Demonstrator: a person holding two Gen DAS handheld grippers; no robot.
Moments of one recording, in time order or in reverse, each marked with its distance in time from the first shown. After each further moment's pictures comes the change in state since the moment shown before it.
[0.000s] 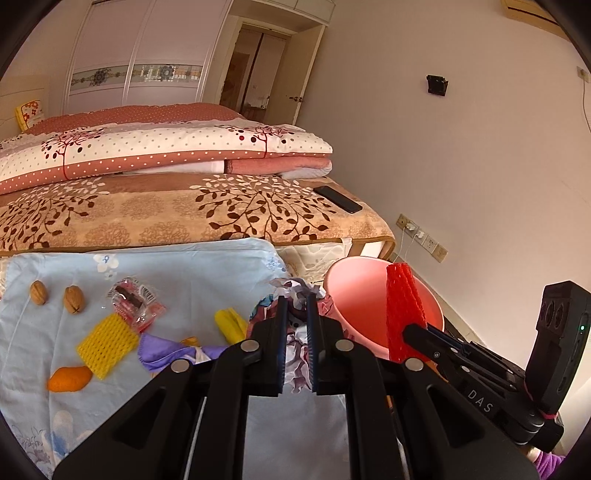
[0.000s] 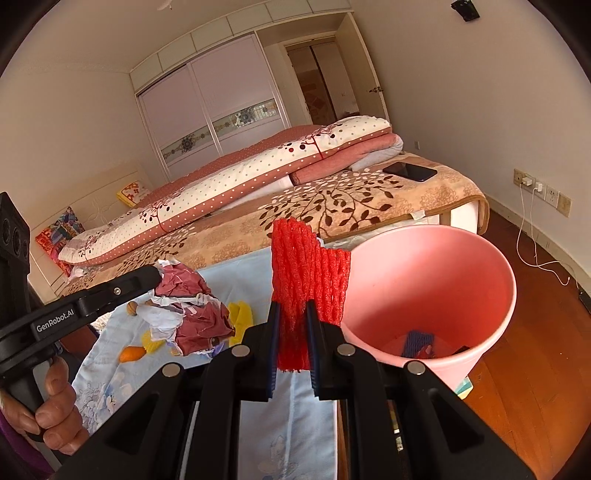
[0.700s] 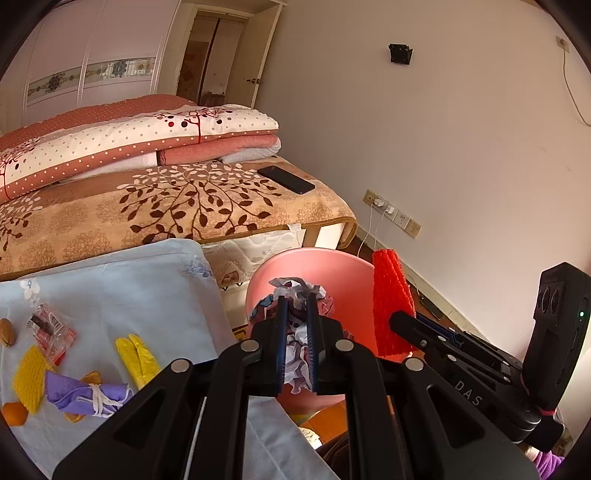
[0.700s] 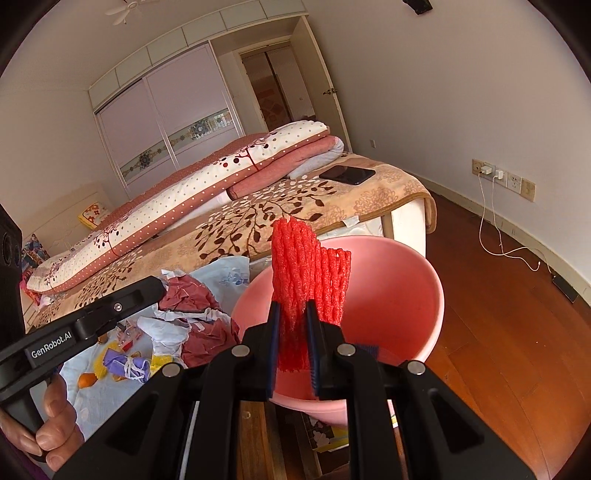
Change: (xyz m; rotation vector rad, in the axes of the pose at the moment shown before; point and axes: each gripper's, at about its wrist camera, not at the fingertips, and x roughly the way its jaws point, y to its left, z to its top) left arm 0.085 -0.074 0.008 0.091 0.078 -0.107; right arm 0.010 -0.086 0.021 0.085 -0.013 -0.133
